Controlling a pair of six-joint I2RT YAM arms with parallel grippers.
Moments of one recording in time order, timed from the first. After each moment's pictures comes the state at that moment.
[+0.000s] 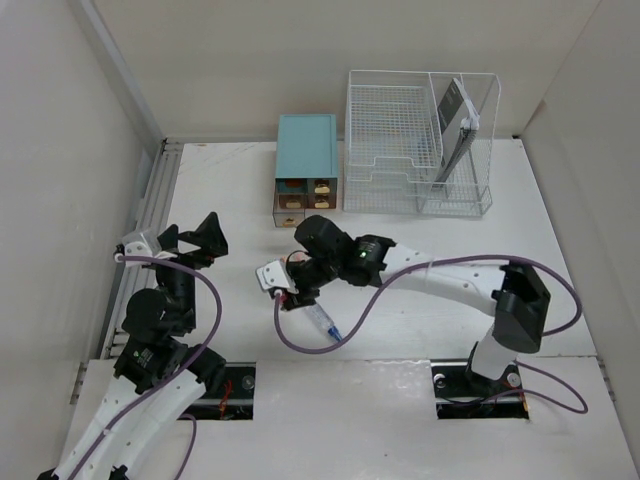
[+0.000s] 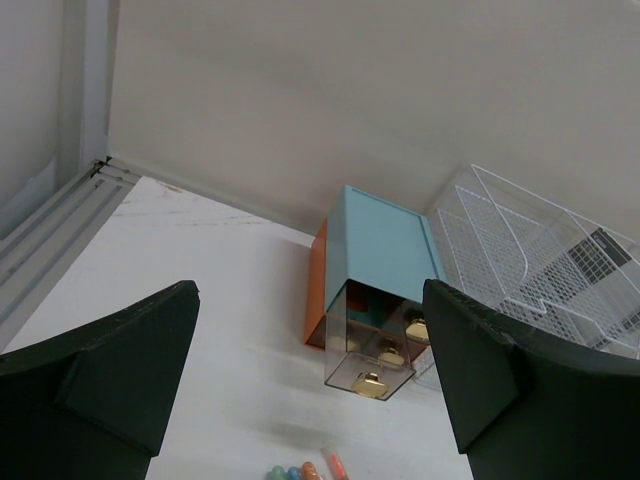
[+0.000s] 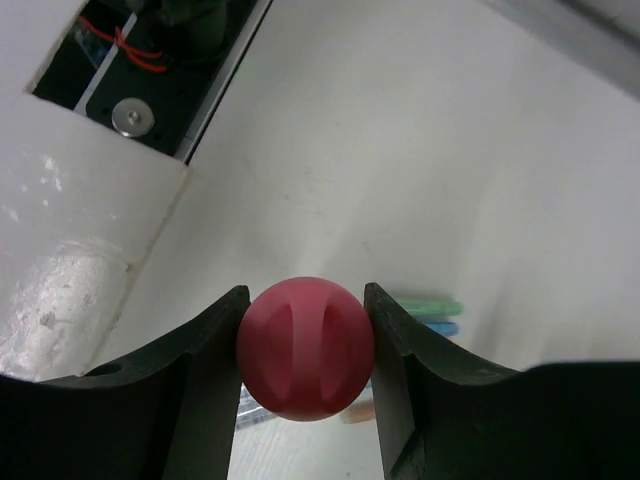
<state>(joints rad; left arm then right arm) -0.55 0.28 0.61 -0.06 -0.64 -0.28 1.10 1.69 1.37 -0.39 -0.58 -0.74</state>
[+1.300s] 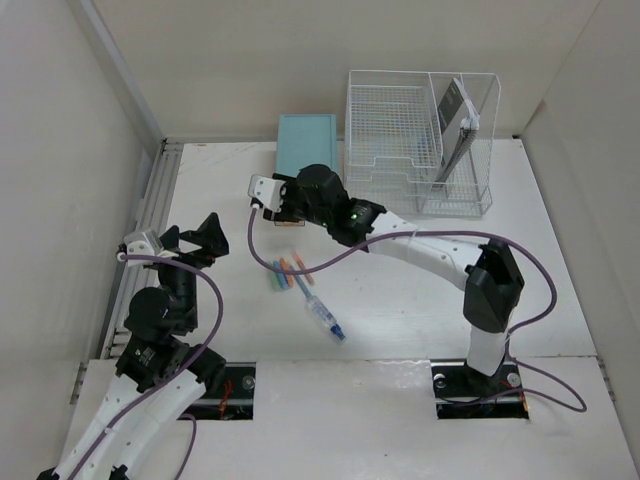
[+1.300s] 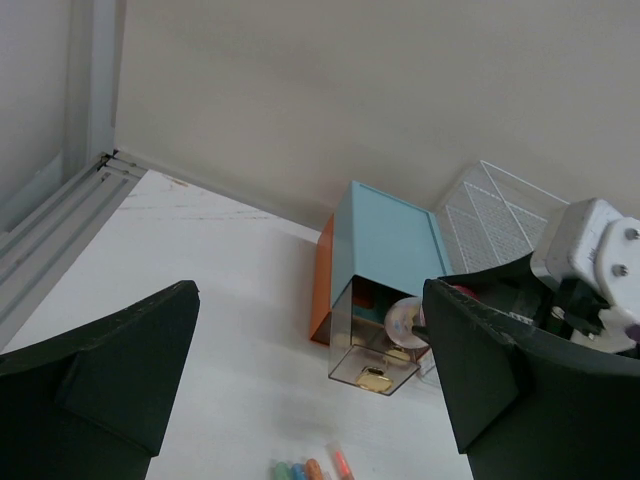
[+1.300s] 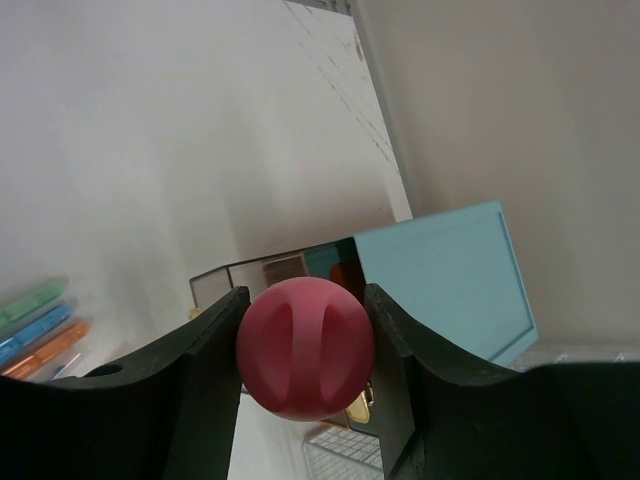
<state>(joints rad) -0.55 0.28 0.60 -0.06 -0.66 -0.28 0.95 1.84 1.61 -0.07 0.03 -0.72</state>
